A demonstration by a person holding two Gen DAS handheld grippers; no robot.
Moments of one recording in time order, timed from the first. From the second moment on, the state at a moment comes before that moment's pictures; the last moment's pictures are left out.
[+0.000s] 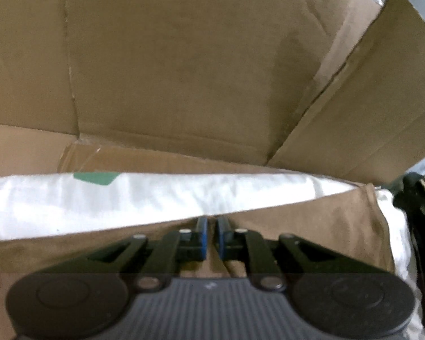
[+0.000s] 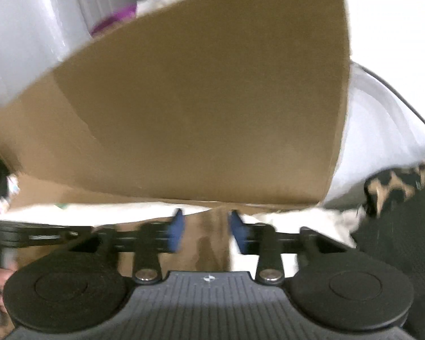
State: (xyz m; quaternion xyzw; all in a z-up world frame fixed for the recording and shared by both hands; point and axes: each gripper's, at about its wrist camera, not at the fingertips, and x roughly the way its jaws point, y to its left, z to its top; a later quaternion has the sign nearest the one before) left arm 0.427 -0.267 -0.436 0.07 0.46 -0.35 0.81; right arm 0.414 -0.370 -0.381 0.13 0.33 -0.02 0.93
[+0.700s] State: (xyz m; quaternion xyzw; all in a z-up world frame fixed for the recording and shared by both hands) left arm 0.427 -0.230 -0.375 0.12 0.41 -0.41 0.81; right arm 0.369 -0.344 -0.390 0.08 0.37 0.04 0.93
